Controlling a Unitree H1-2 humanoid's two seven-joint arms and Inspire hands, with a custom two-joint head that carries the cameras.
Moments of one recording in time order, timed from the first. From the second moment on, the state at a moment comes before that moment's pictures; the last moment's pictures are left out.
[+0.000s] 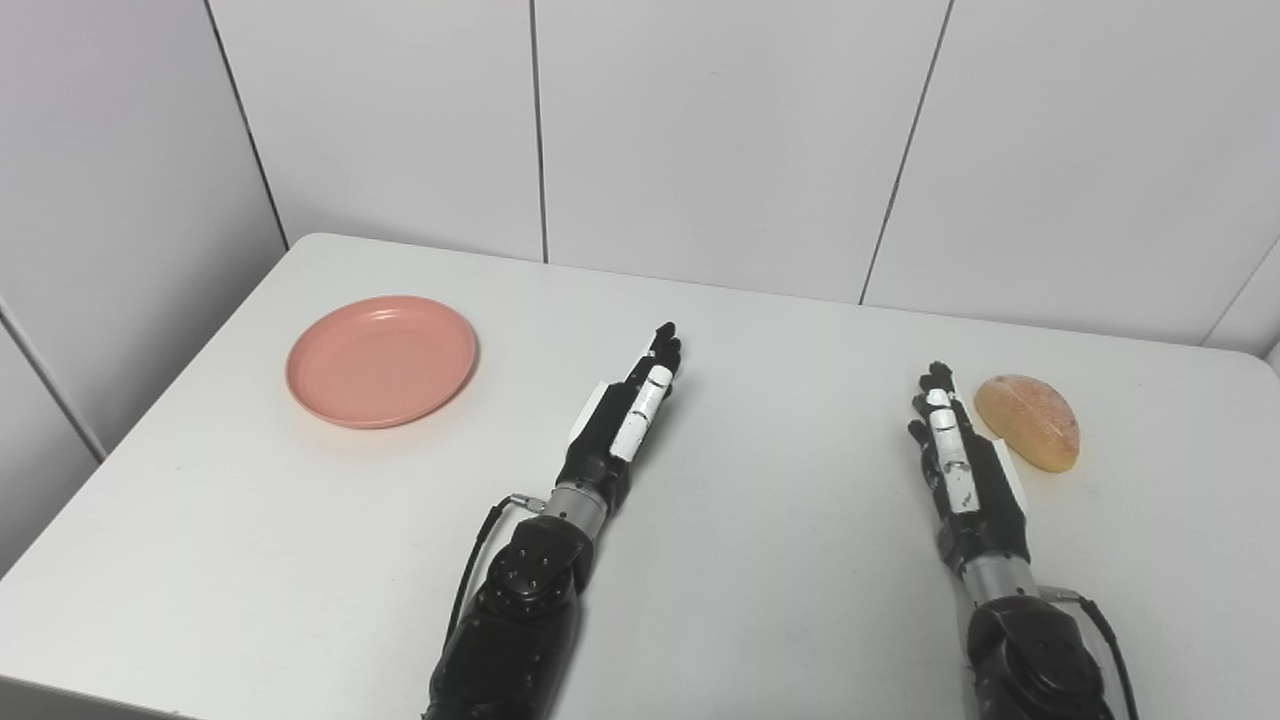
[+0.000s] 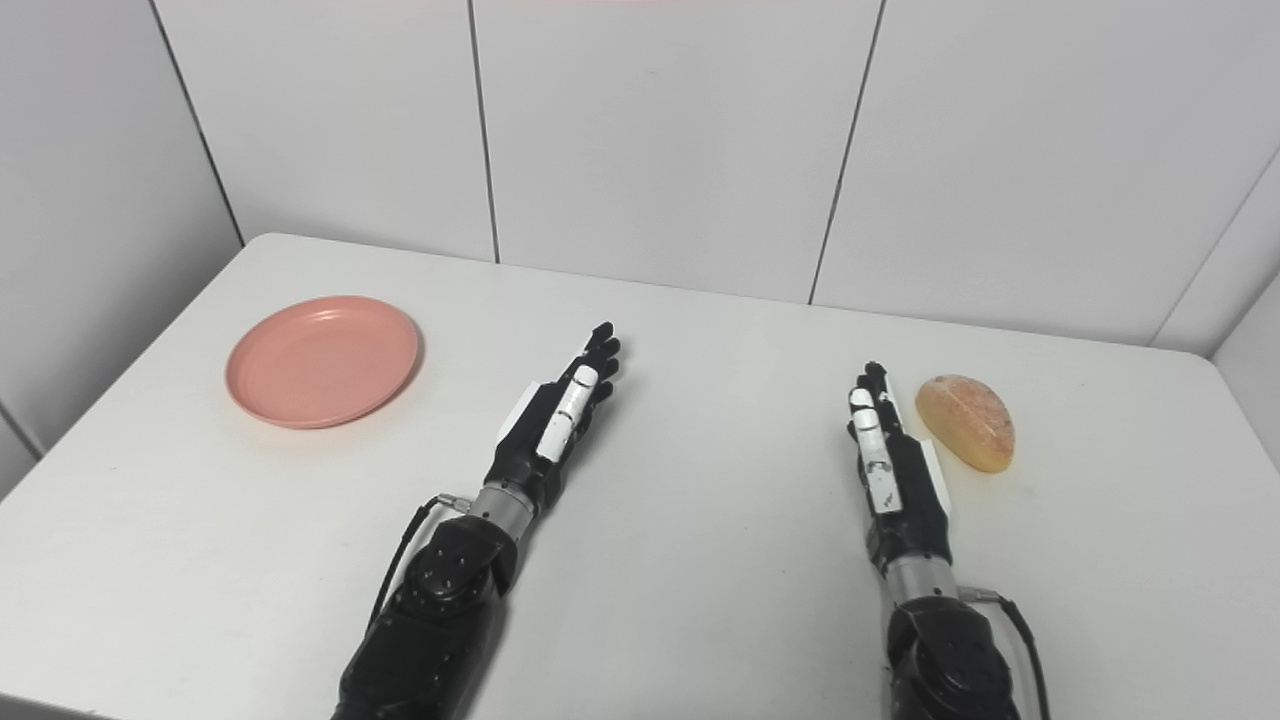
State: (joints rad) left arm -0.39 -0.04 -0.02 0.41 -0.02 -0.12 -0.03; right arm -0.38 -0.06 -0.04 0.38 0.11 -0.08 0.09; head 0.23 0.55
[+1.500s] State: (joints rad) left arm -0.48 0.14 0.23 0.39 -0.06 -0.17 0.12; right arm -0.41 -0.10 -0.07 0.44 0.15 -0.14 0.17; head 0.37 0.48
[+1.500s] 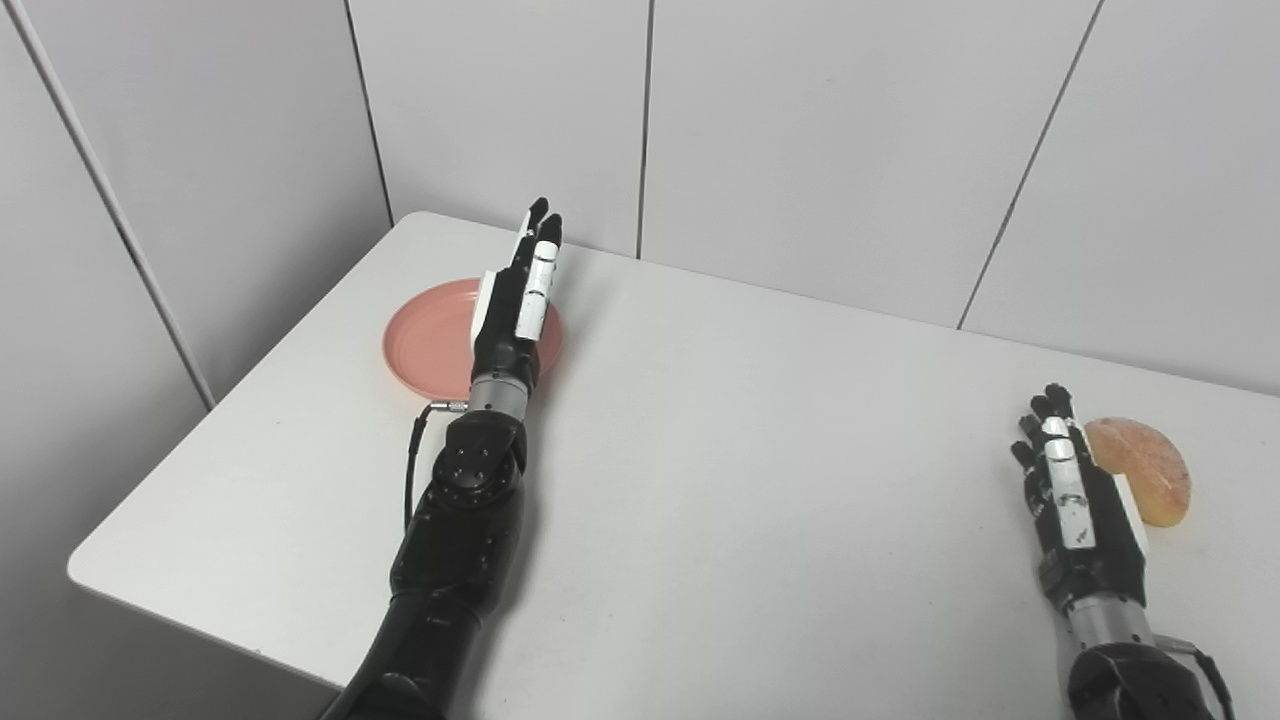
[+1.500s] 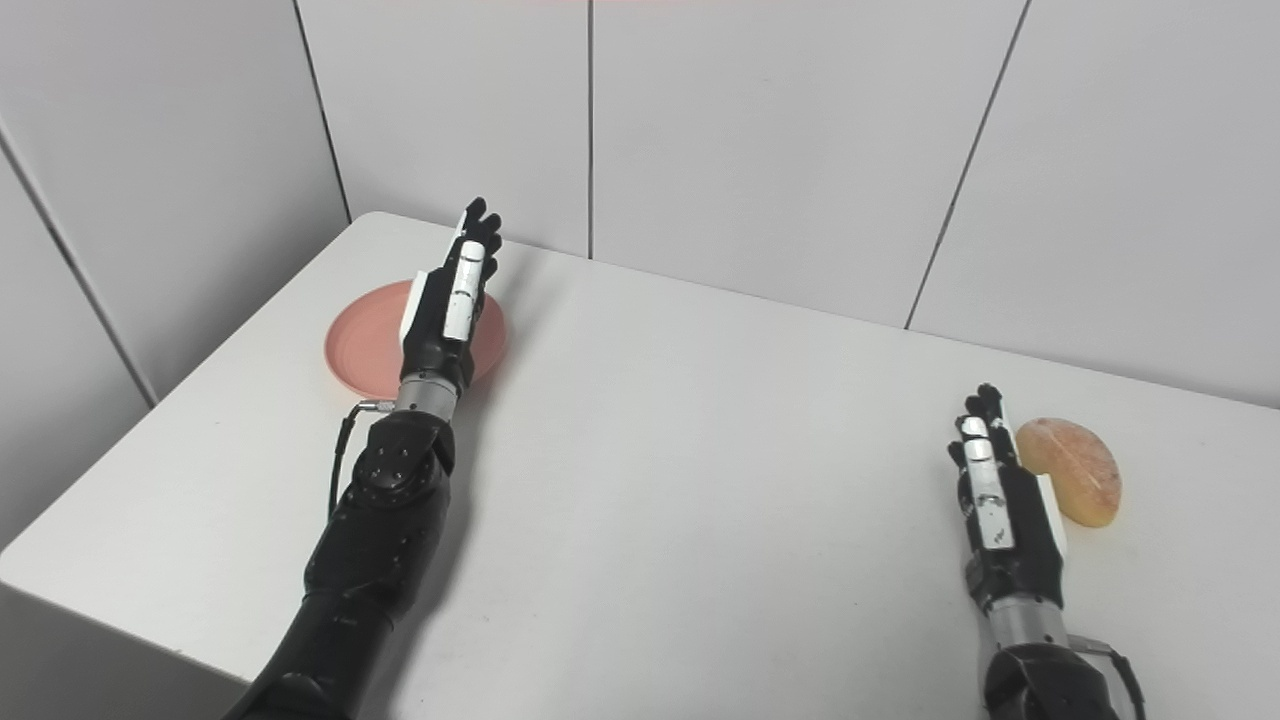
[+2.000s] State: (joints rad) left arm -0.49 0.20 0.34 0.30 -0.06 -0.07 0.24; right arm -0.41 -0.09 -0.09 0.43 0.17 -0.14 0.16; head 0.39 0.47
